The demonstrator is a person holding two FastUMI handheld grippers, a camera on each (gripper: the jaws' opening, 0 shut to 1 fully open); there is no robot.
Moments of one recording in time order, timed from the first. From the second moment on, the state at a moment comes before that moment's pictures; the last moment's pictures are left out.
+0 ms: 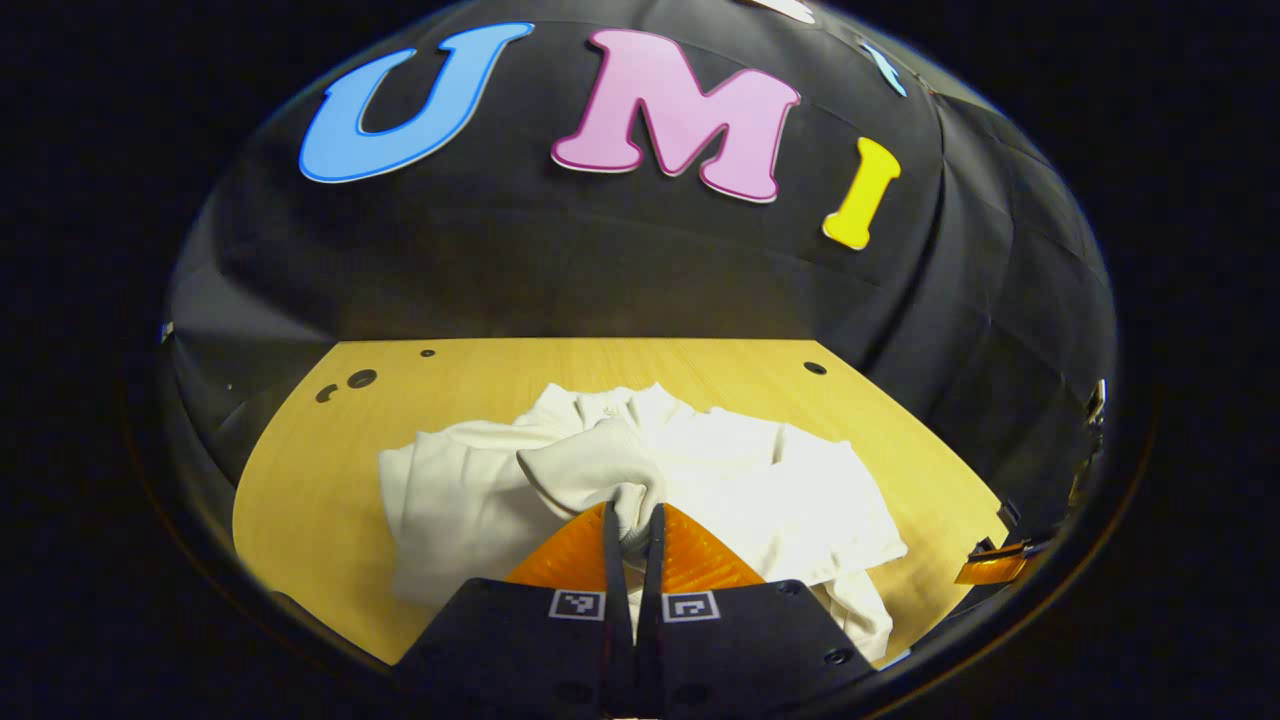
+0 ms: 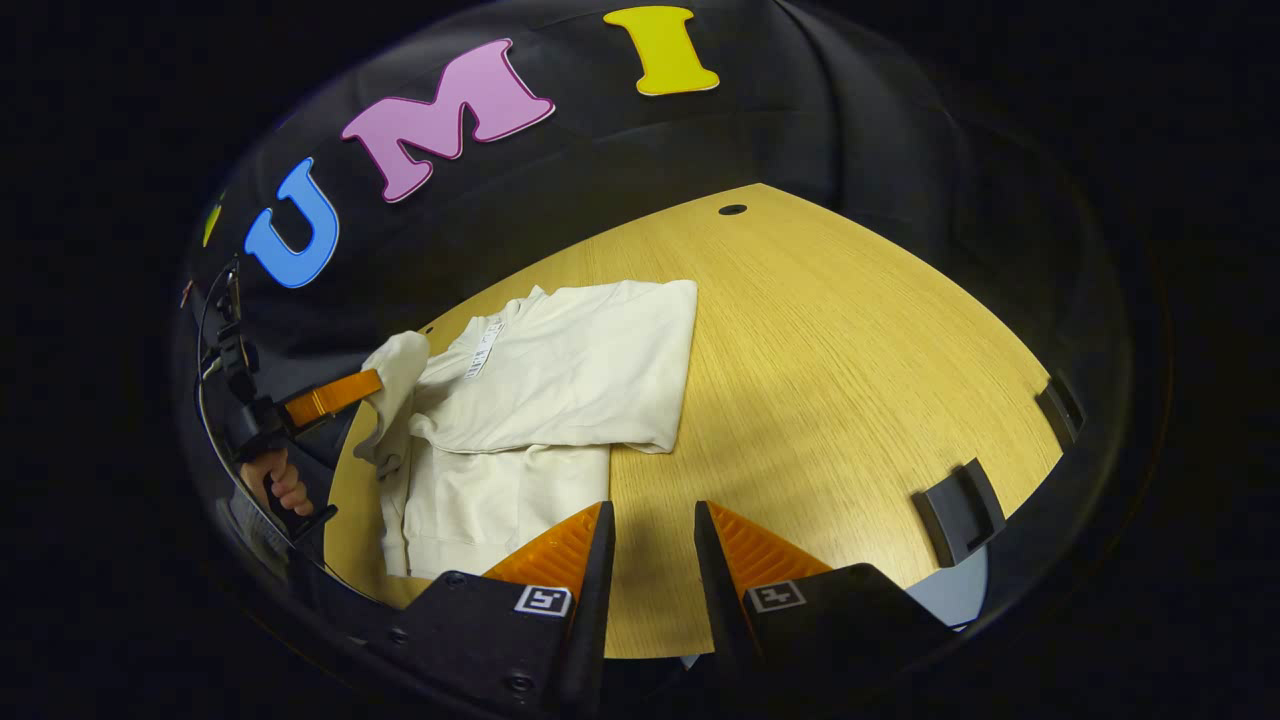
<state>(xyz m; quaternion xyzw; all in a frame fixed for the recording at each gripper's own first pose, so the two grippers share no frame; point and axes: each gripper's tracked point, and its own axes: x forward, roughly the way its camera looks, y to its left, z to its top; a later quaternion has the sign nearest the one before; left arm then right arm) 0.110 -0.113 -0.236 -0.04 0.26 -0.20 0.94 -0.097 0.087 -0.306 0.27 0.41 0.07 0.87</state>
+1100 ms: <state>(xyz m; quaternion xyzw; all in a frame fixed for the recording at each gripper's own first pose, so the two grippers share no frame) 0.066 -0.174 -0.311 0.02 0.32 -0.22 0.92 -0.100 0.103 -0.313 0.27 0.42 0.09 0.86</state>
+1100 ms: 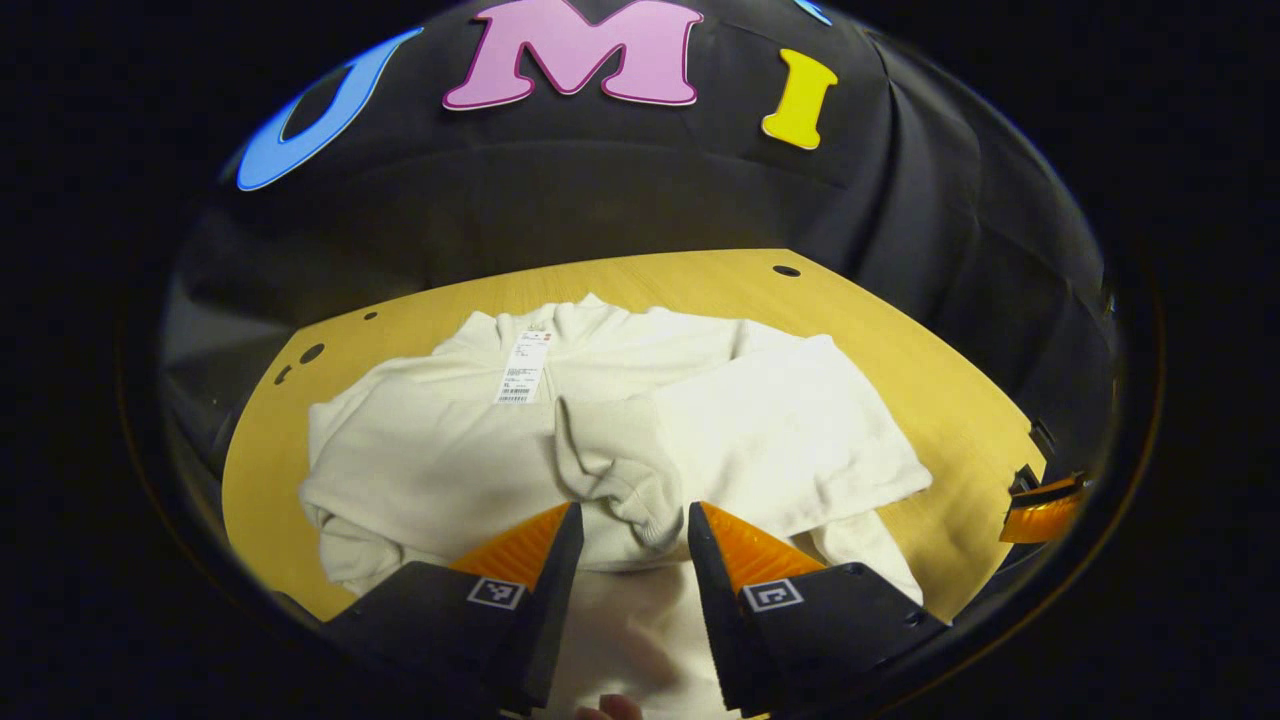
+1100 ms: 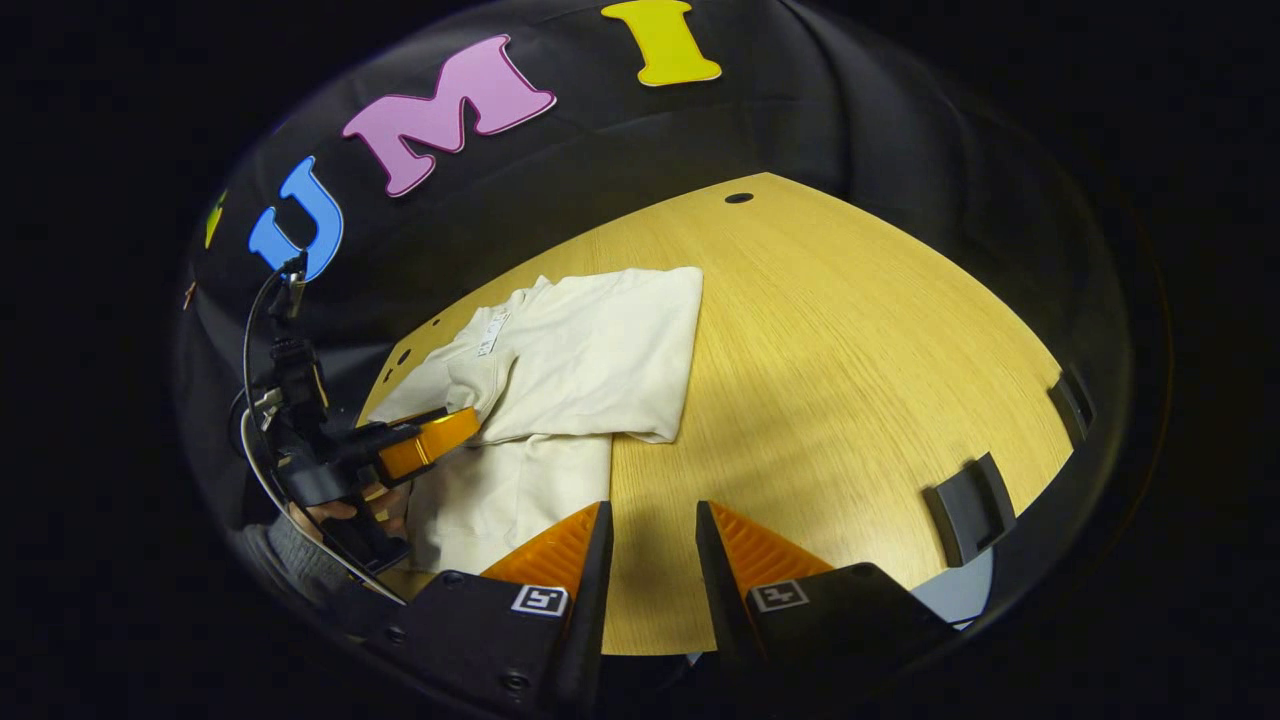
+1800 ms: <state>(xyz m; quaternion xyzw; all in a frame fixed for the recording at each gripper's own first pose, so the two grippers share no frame) -0.029 -0.073 -0.287 -0.02 0.34 -0.19 0.92 -0.111 0.156 -0.307 0.25 0.44 0.15 0.85</state>
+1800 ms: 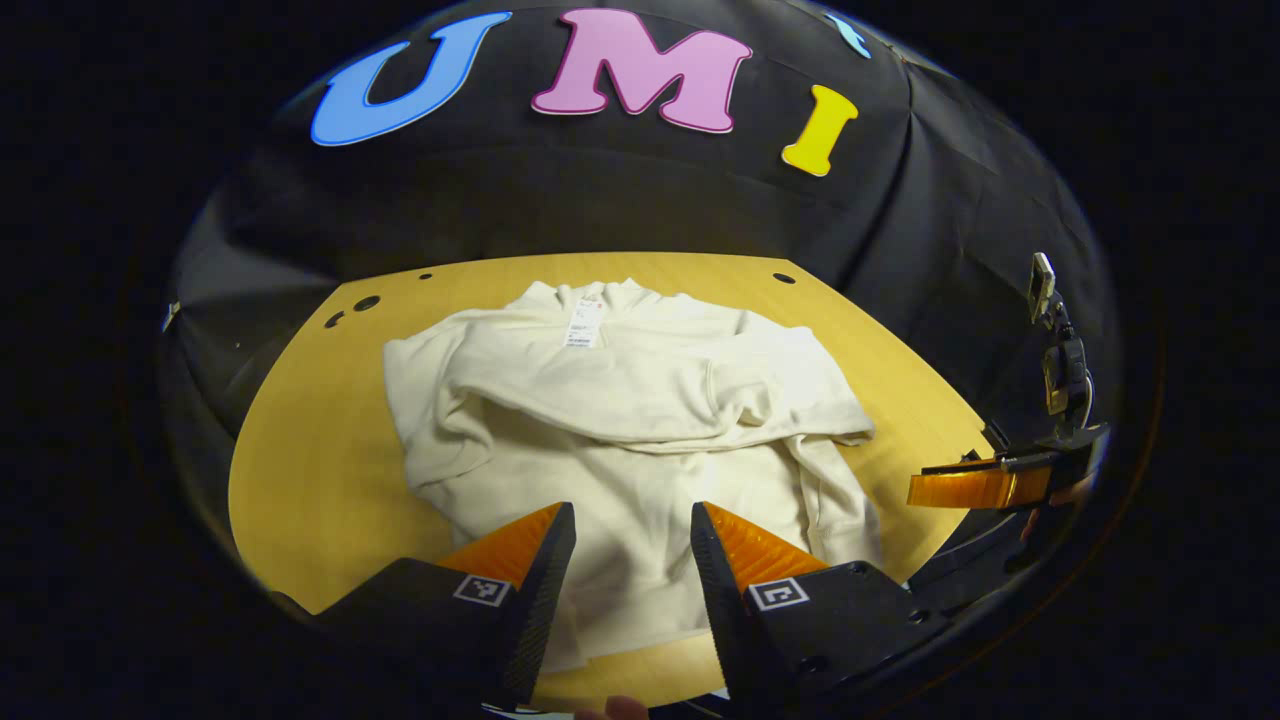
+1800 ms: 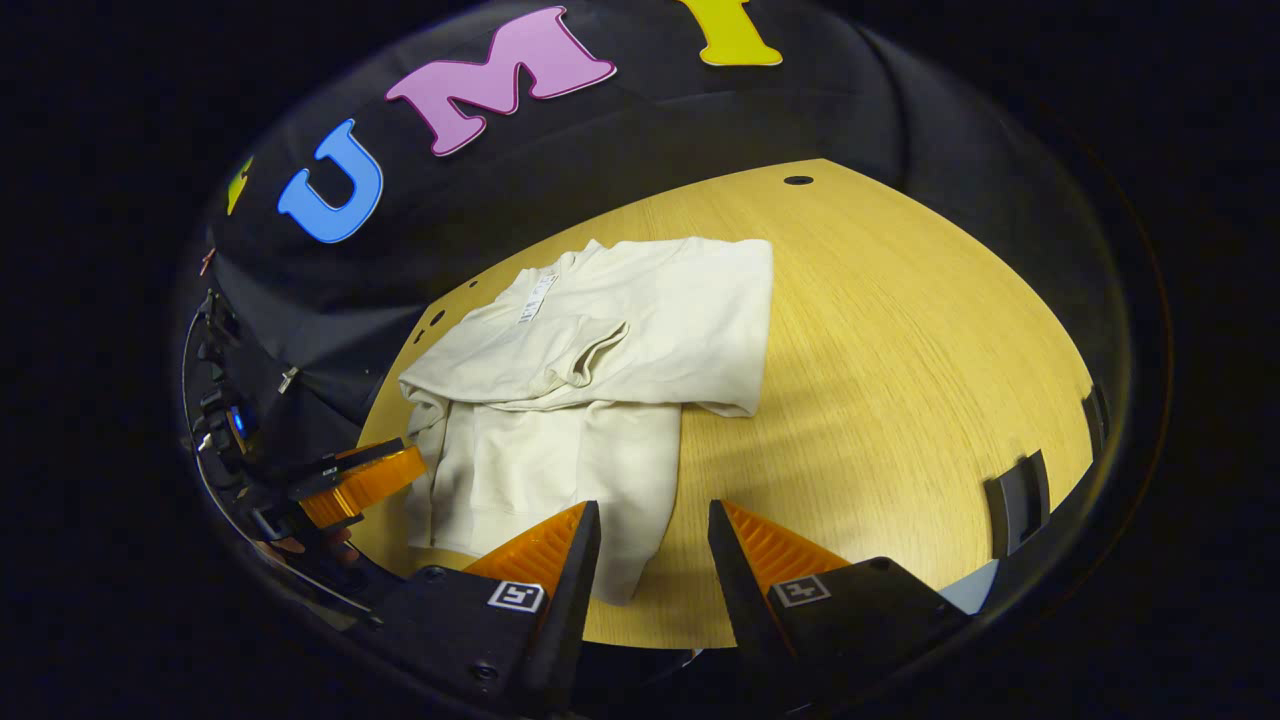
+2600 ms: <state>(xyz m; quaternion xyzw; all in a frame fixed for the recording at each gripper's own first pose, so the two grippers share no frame) -0.069 0.005 -0.350 -0.04 0.43 -0.13 0.89 -0.122 0.194 -0.330 0.21 0.50 0.15 0.83</state>
